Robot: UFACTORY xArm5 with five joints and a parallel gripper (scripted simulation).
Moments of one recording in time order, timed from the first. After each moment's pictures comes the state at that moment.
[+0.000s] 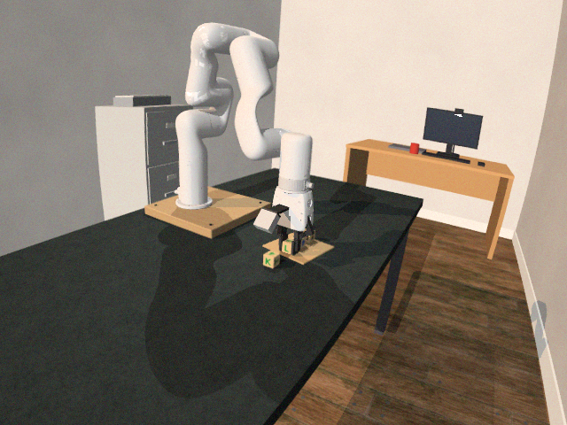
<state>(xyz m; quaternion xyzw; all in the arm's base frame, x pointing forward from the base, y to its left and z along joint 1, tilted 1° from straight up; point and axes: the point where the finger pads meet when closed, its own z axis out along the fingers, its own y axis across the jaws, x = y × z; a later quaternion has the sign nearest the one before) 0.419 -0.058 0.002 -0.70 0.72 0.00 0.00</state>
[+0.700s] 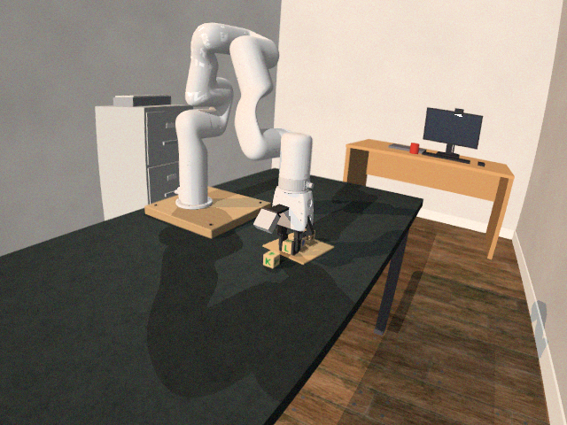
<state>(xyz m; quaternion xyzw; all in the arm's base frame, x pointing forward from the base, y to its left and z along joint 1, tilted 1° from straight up) 0.419 -0.058 0.002 -0.70 0.72 0.00 0.00</state>
